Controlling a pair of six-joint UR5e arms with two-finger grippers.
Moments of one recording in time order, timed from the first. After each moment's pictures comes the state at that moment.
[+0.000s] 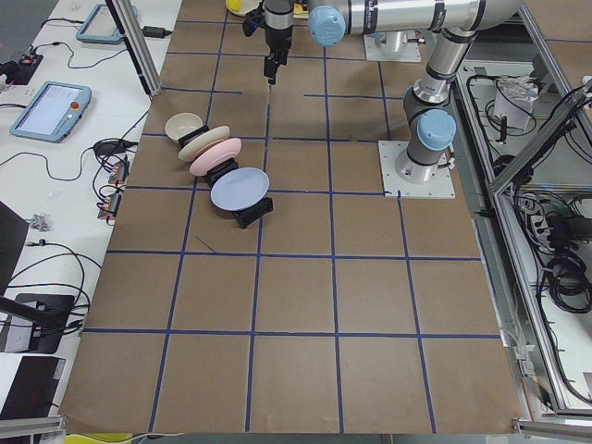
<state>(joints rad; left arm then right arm) -1.53 -1.57 -1.67 -1.41 1.52 0.40 0.79 -1.33 2.10 -2.24 -1.59 -0.86</state>
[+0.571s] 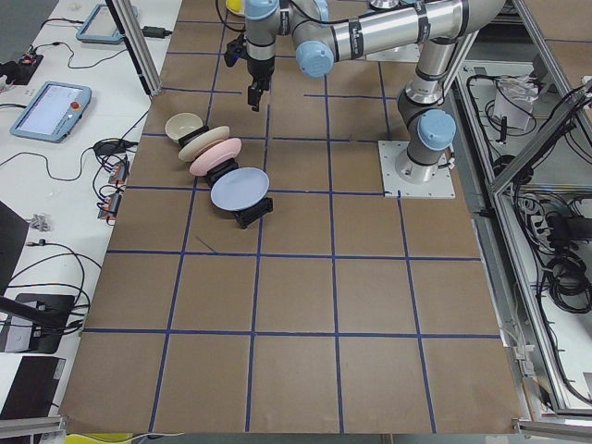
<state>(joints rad) -1.33 -1.67 -1.67 -1.32 1.52 0.51 0.82 -1.54 2.06 -2.04 -1.62 -0.84</state>
